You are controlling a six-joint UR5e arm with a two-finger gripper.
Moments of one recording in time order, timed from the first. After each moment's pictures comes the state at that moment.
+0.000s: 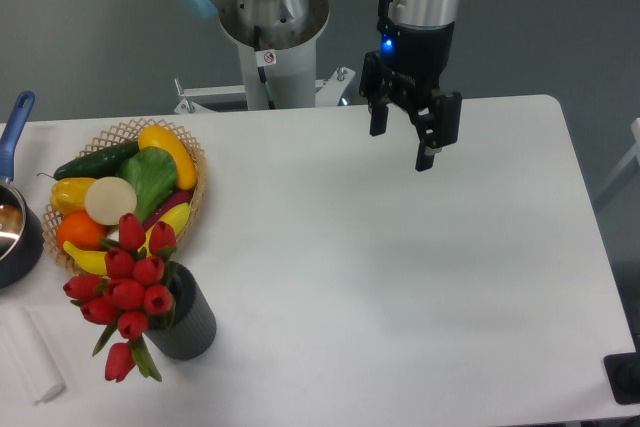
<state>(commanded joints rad) 2.69 -1.56 -1.71 -1.10 1.24 1.67</state>
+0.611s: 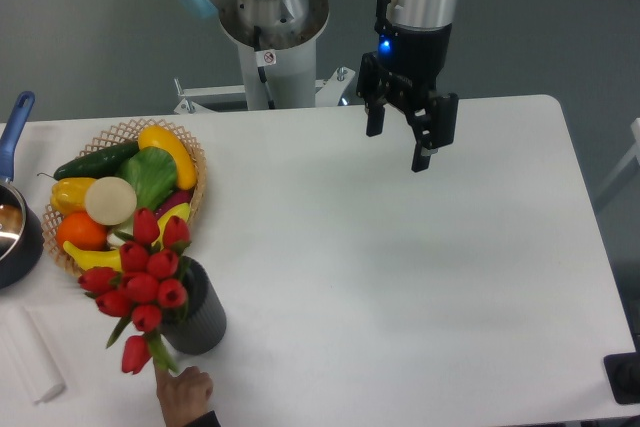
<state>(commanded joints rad) 2.69 -1.56 -1.72 -1.10 1.23 1.66</state>
